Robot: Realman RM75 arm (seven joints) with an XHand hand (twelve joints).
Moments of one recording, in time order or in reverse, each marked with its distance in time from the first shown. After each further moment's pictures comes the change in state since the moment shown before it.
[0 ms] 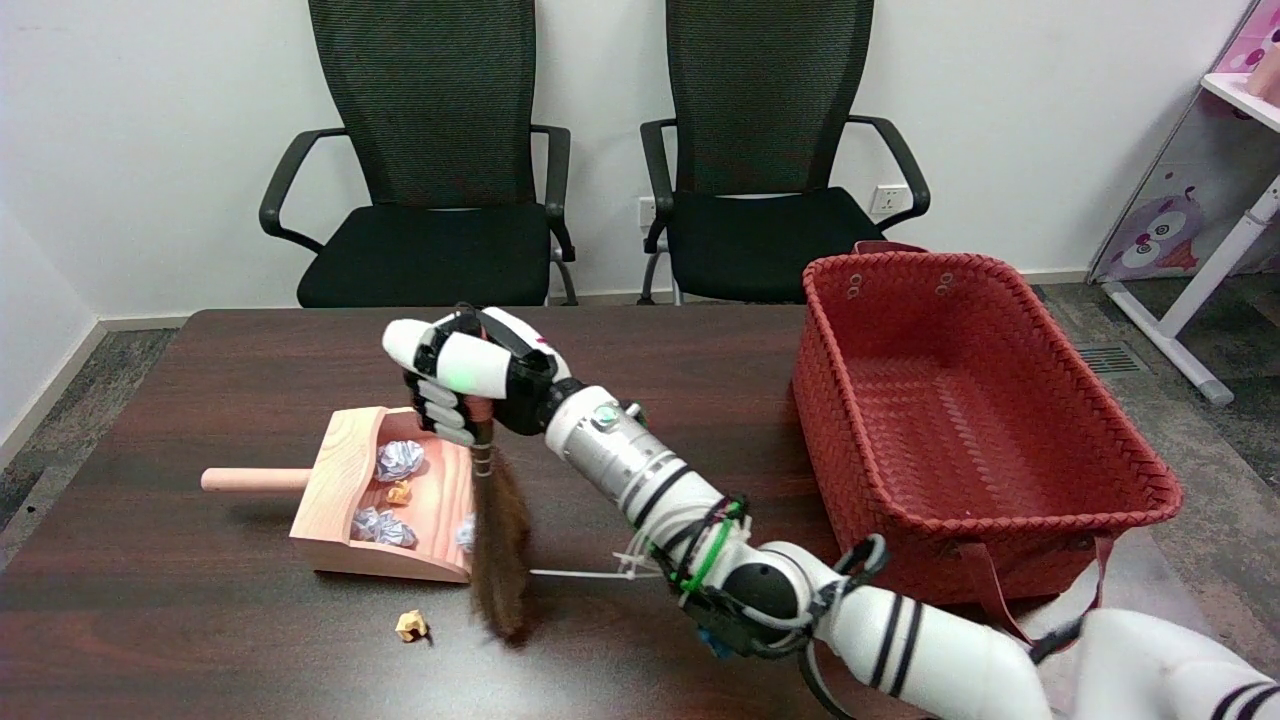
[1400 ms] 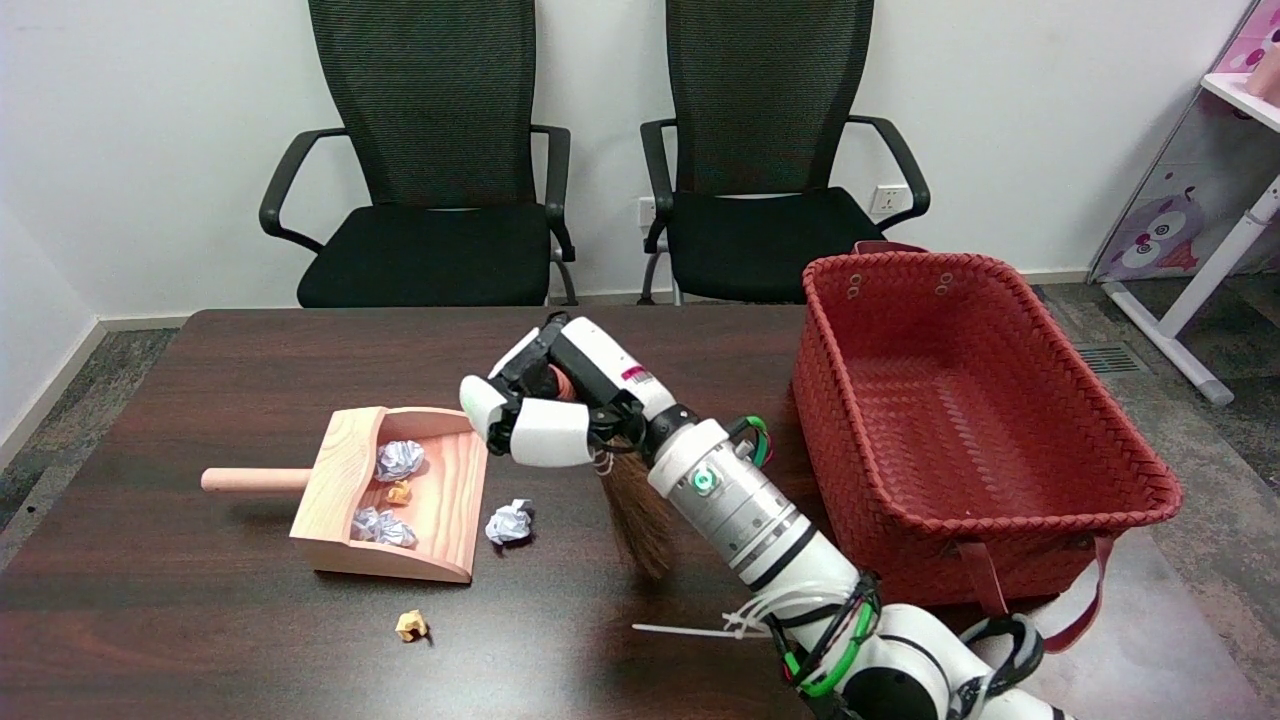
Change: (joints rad) arm -0.374 0.105 0.219 -0.376 -0.395 -0.010 -0.319
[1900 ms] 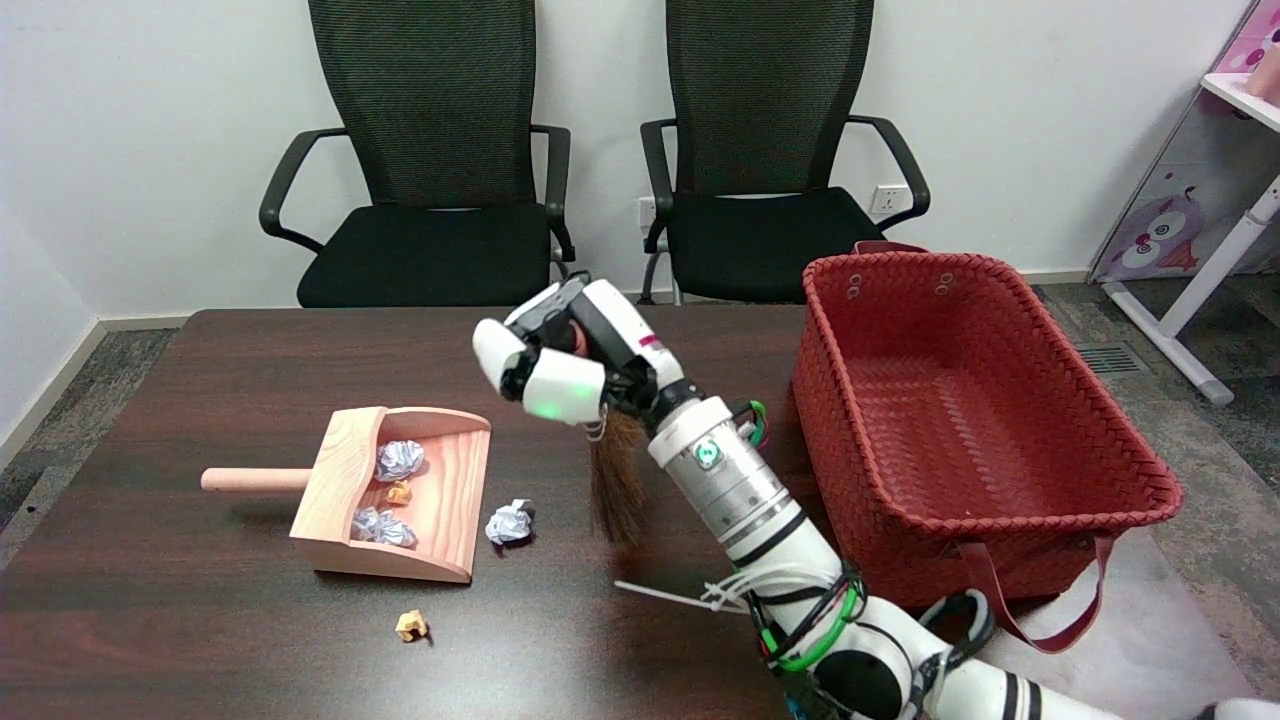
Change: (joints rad) arm 0.127 0.028 -0.143 0.127 0.149 -0.254 0.021
